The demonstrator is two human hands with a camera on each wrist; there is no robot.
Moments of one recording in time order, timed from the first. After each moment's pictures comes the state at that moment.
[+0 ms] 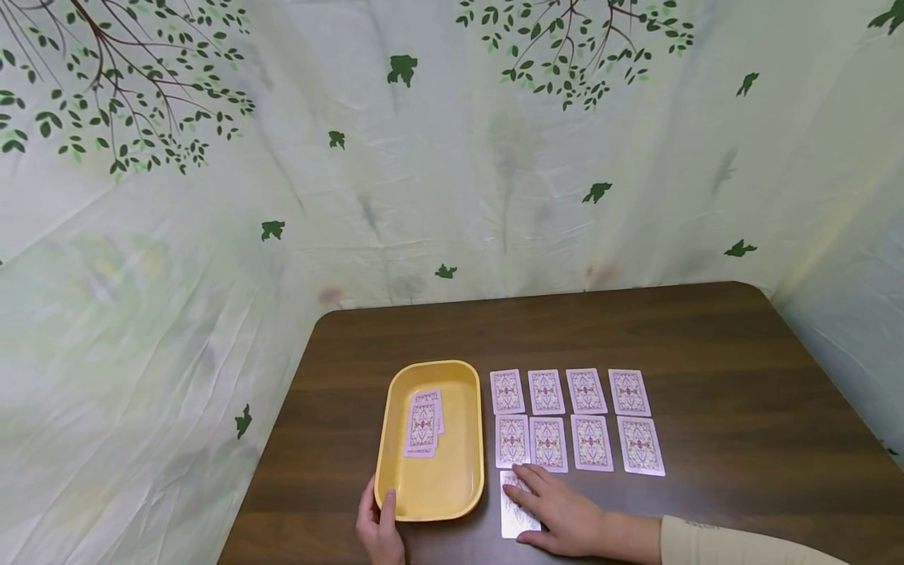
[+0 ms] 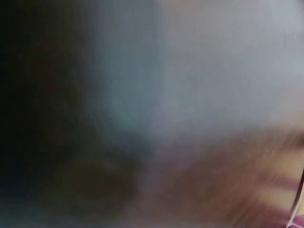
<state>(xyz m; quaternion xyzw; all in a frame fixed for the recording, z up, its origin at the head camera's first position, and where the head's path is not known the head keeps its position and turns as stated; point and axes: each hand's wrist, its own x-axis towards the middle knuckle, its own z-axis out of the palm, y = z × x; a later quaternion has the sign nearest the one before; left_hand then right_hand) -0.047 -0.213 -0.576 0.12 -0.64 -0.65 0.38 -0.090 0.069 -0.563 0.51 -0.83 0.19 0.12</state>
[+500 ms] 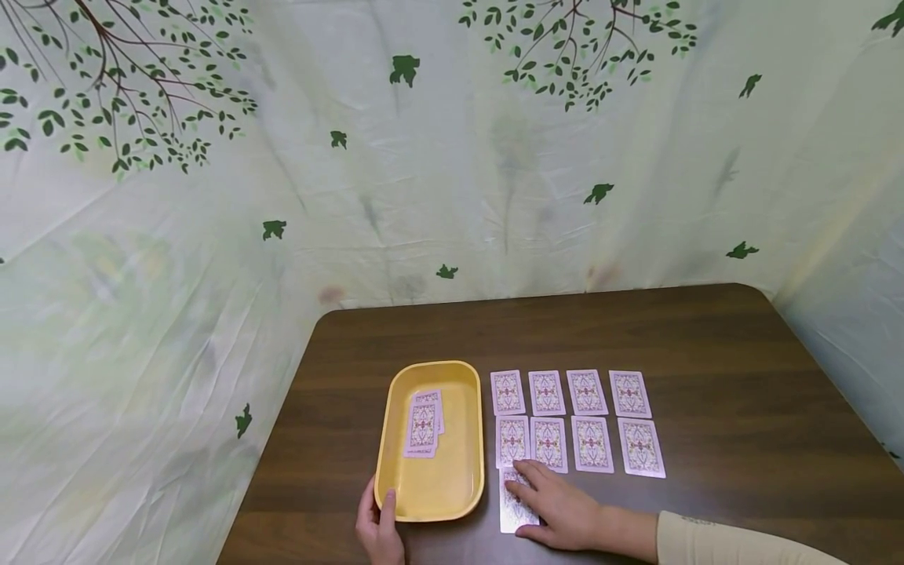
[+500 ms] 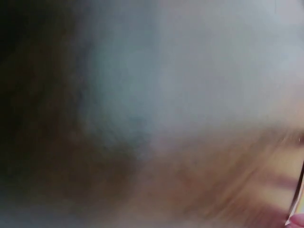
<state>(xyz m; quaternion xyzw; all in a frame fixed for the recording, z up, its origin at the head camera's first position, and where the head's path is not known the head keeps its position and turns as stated) -0.046 -0.213 -0.575 0.13 -0.64 -0.65 0.38 -0.097 0.067 -0.561 0.50 -0.83 0.19 0.12</state>
